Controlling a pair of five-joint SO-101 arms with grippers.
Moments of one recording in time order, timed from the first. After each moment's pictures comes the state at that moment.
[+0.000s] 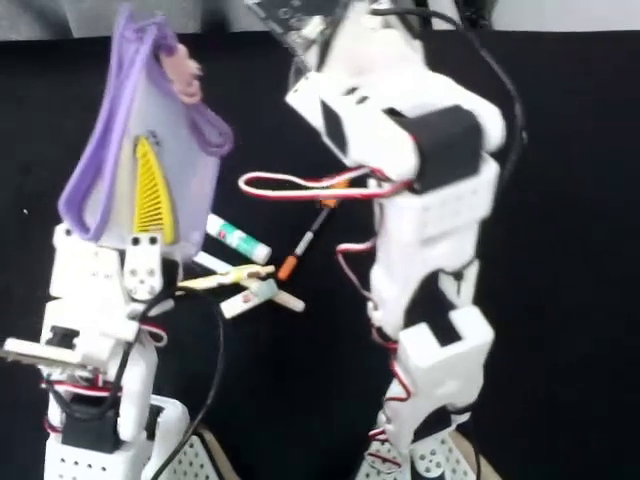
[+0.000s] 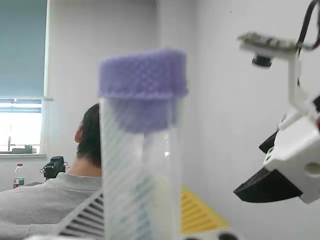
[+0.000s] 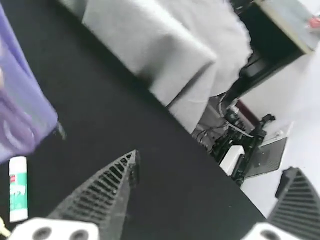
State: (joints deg) left arm 4.3 -98.6 69.6 7.3 -3.0; right arm -21.0 17.7 -78.5 99.6 33.5
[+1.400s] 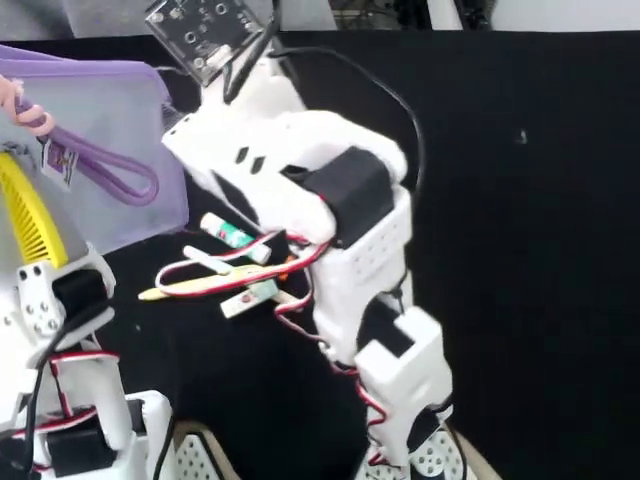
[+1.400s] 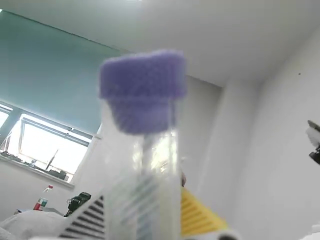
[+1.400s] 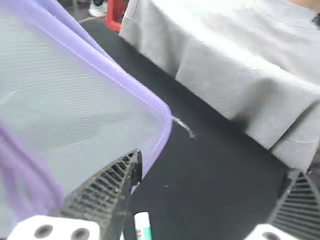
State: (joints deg) left arm -17.1 -104.3 67.0 2.8 23.5; right arm -40.8 22.3 -86.9 99.5 8.3
